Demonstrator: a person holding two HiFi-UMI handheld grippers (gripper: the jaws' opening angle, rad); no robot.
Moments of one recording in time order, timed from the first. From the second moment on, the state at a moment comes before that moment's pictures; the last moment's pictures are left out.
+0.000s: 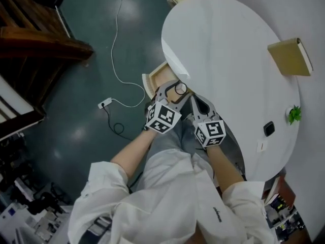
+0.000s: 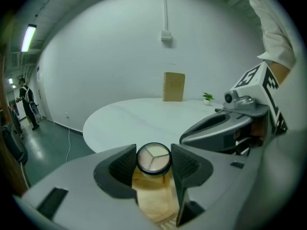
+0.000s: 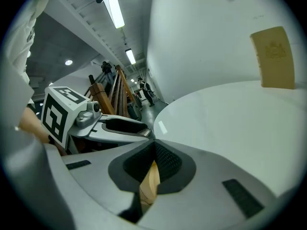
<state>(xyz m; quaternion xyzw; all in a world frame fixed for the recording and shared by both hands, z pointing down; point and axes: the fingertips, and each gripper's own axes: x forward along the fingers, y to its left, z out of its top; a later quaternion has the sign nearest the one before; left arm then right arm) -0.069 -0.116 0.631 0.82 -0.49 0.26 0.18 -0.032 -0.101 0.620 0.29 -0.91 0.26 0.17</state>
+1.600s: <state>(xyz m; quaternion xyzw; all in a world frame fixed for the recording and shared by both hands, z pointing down) -0.050 -0.044 0.819 0.86 0.10 0.49 -0.03 -0.048 -0.060 0.775 0.29 -0.87 0.30 0.26</state>
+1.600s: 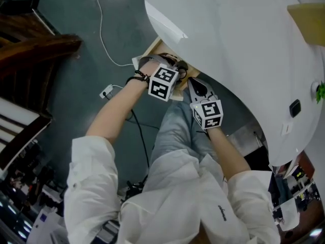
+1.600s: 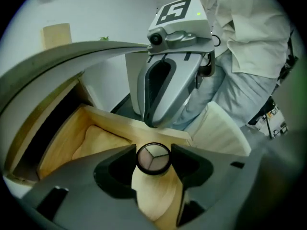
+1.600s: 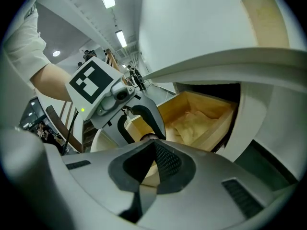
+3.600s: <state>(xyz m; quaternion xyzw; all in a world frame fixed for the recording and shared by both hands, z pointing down) -0.036 -0.052 0.783 0.88 0.07 0.45 -0.11 -0.037 -0.036 0.711 0.29 -0.88 0.31 0.21</state>
